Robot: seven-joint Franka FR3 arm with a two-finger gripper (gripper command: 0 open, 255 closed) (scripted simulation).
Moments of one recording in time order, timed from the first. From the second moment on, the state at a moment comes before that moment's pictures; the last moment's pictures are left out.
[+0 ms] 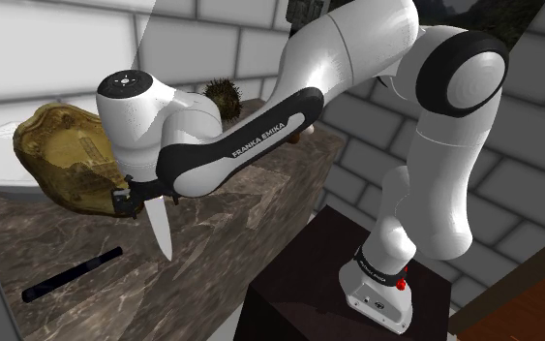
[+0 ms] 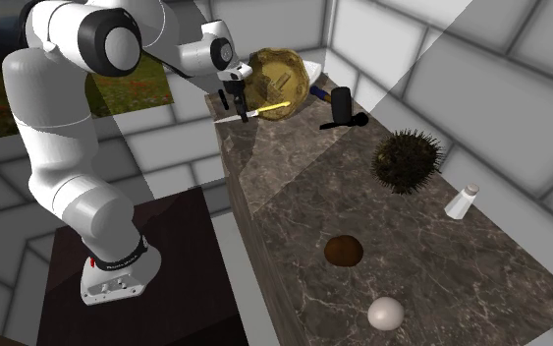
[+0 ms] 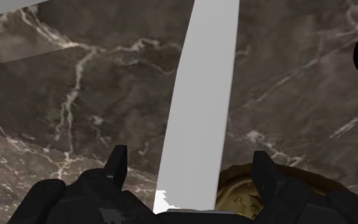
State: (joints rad) arm 0.66 0.27 0.08 -1.96 -0.35 2.22 1.24
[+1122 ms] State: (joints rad) arm 0.66 0.25 0.08 -1.94 -0.34 2.18 1.23
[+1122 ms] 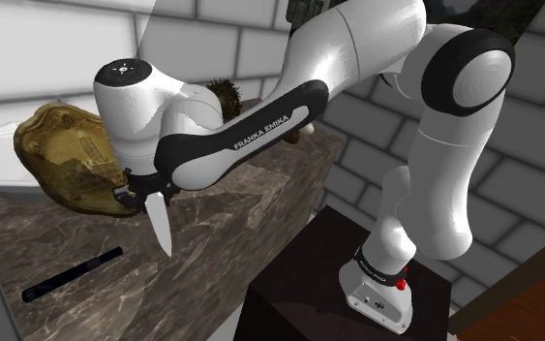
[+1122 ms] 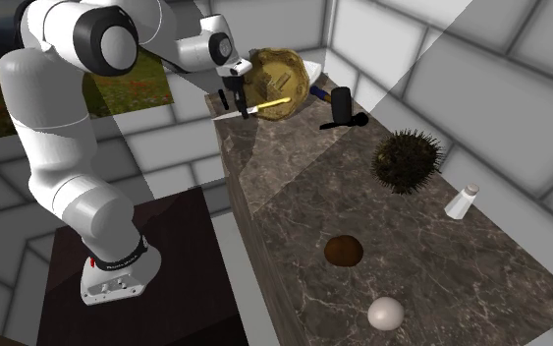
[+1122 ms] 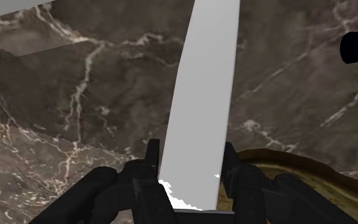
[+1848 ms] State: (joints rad) arm 0.65 0.19 0.09 -1.87 -0.31 2.06 1.18
